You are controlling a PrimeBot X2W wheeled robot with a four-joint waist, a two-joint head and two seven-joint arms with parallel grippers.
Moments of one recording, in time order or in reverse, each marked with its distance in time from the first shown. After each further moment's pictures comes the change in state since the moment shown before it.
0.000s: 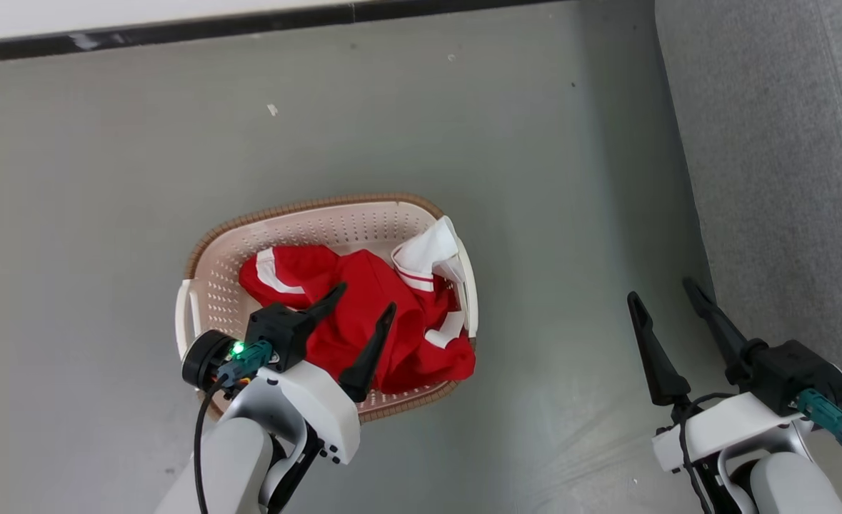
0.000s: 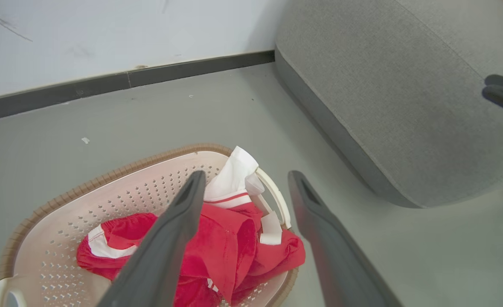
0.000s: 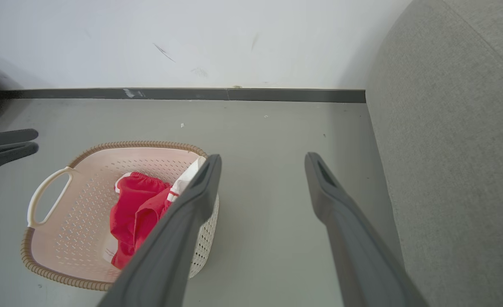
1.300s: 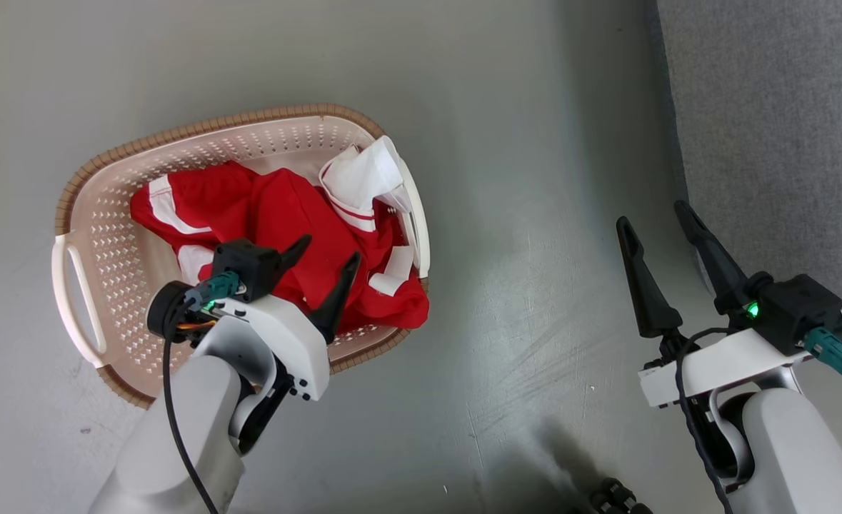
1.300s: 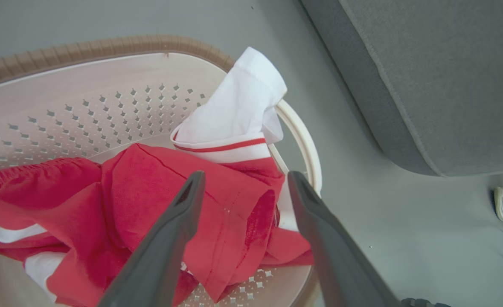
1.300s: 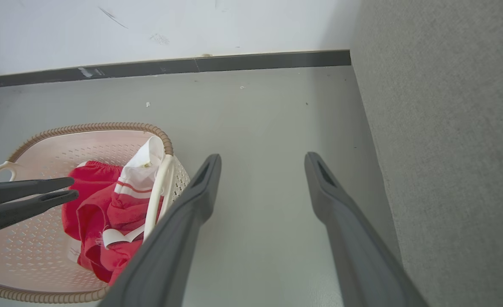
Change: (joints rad) left arm -0.156 0.023 0.014 0.132 -0.072 -0.003 0.063; right arm -0.143 0.009 0.028 -0.016 0.057 0.000 0.000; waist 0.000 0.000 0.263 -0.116
